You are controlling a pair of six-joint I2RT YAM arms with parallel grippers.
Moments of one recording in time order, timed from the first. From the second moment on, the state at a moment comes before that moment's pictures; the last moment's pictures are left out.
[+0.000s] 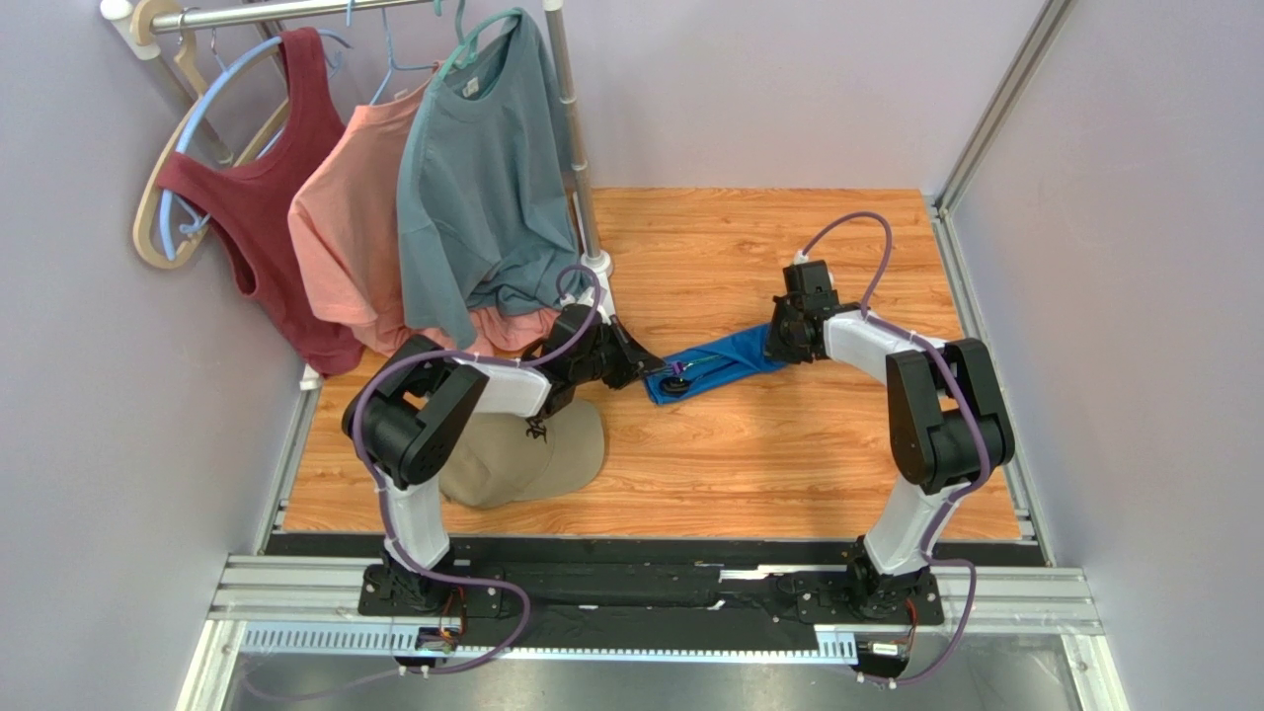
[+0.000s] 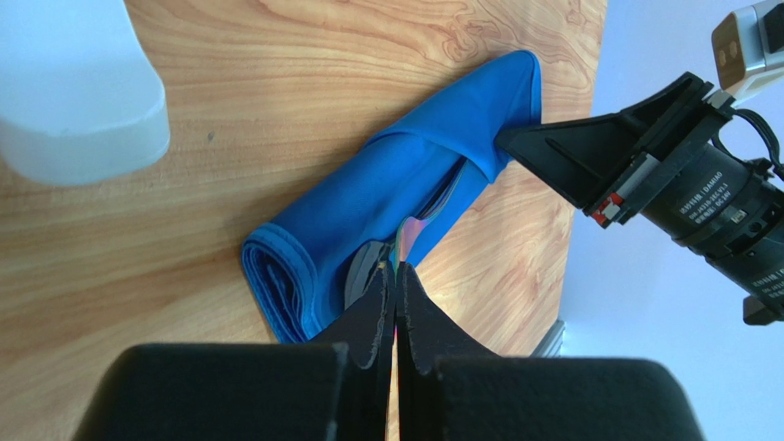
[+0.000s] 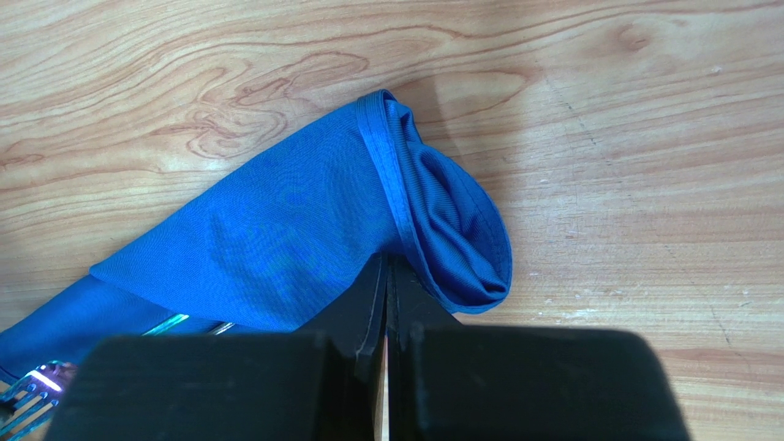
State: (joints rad) left arm -0.60 1.85 0.84 0.51 0.23 -1.07; right arm 0.22 1.78 1.05 -0.24 0.02 0.46
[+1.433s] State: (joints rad) left arm -0.51 2.12 1.42 -0.01 0.51 -0.54; right arm 0.22 1.83 1.12 -0.26 0.02 0.43
